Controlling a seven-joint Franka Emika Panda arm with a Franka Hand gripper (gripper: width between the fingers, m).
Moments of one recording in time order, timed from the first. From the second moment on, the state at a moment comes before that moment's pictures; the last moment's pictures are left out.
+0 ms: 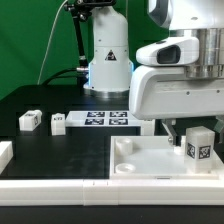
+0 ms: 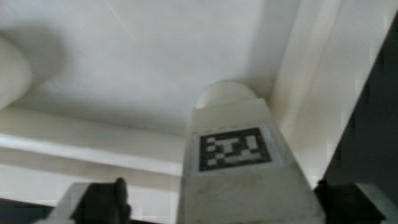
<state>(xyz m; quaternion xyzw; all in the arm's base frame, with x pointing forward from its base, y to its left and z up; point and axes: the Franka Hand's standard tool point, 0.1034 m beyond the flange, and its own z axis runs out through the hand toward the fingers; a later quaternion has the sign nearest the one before) 0.627 0.116 0.070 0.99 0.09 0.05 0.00</state>
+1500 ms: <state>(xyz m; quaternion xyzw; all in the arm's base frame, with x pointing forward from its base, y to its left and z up) 0.618 0.080 0.070 0.89 -0.46 0.05 0.03</state>
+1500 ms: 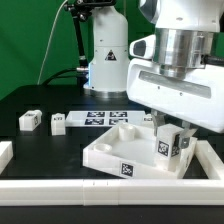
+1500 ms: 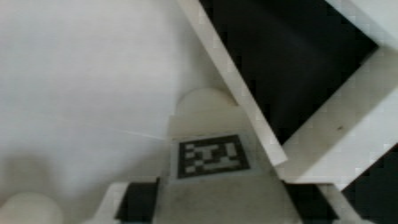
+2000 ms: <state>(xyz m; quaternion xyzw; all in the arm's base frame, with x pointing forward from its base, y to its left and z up) 0.618 0.081 0.070 0.89 -0.46 0.05 0.03</state>
